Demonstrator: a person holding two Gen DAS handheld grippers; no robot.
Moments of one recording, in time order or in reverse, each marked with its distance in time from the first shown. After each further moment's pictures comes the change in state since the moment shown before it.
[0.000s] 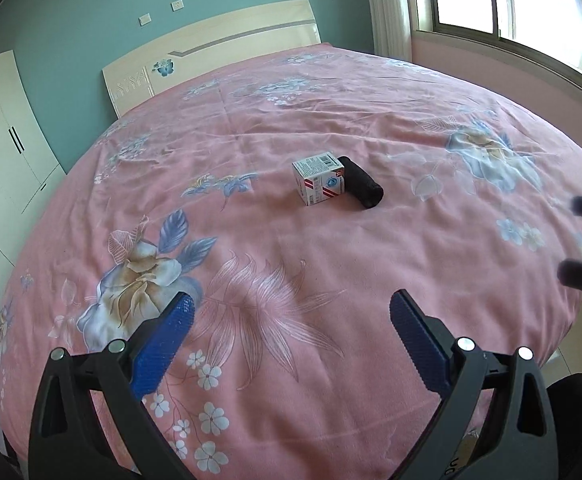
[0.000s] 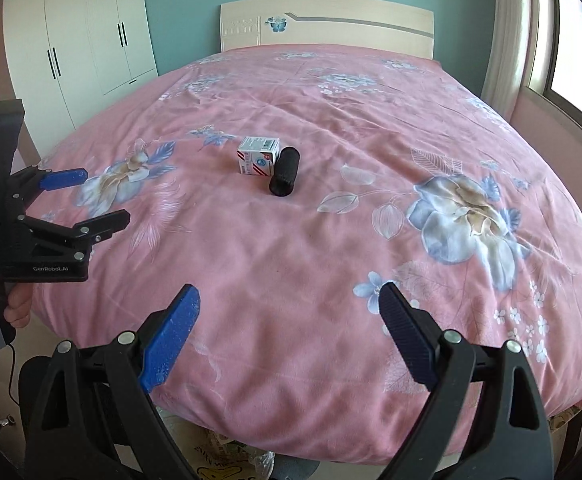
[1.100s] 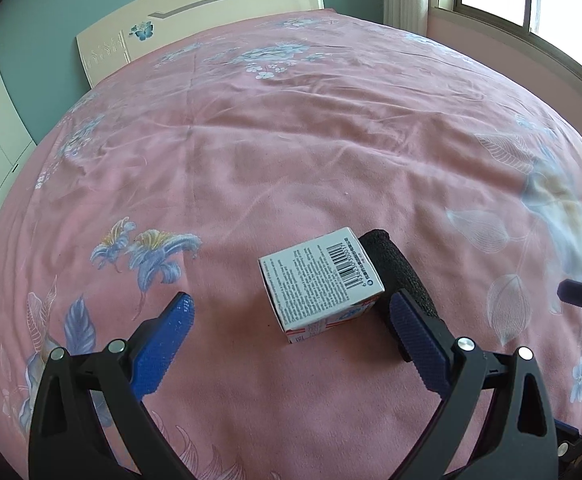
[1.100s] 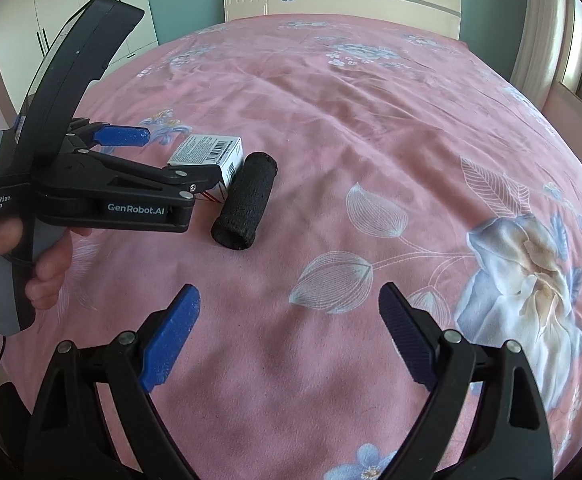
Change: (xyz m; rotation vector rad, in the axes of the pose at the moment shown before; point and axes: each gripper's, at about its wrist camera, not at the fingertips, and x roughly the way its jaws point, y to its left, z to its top) left arm 0.183 -0.011 0.112 -0.045 0.137 -0.044; right arm 0.156 -0.035 0.079 -0.039 0.104 0.052
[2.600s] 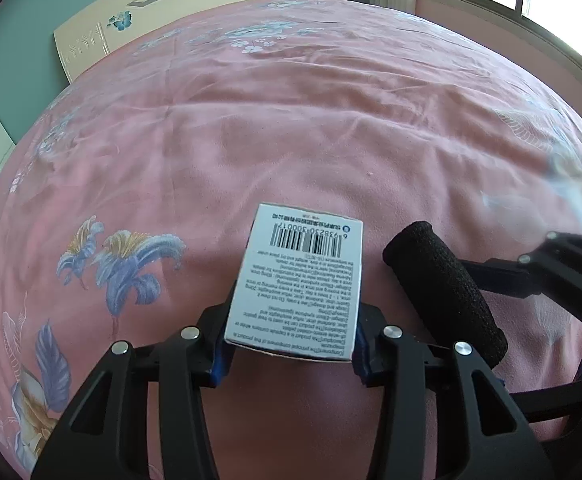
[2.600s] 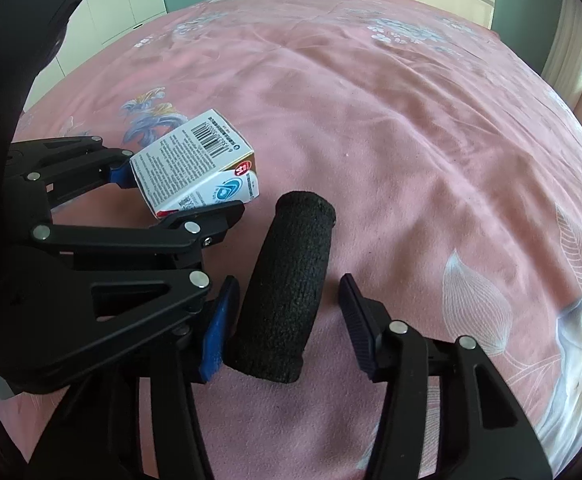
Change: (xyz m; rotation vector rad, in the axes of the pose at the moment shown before) left arm 0.045 0.014 0.002 0.040 0.050 -0.054; right arm 0.097 0.032 0.057 -0.049 0.108 0.026
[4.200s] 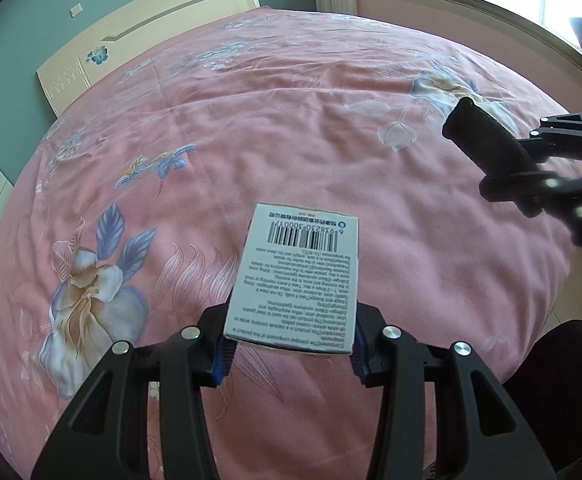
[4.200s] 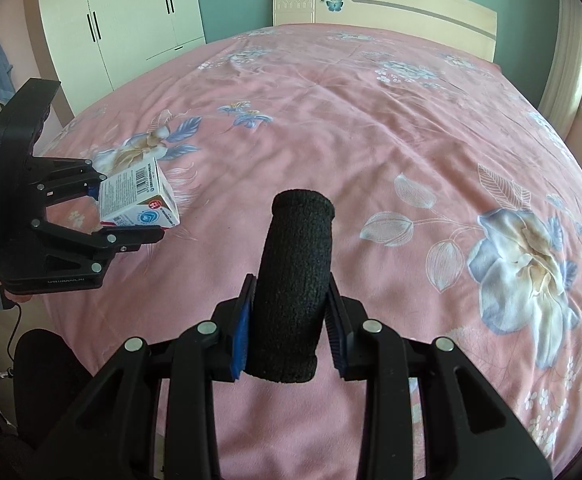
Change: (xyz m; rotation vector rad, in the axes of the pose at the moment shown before) left arm -0.158 -0.030 -0.144 0.166 -0.043 -0.044; right arm -0.166 0.024 -0.128 -0.069 -0.128 0.063
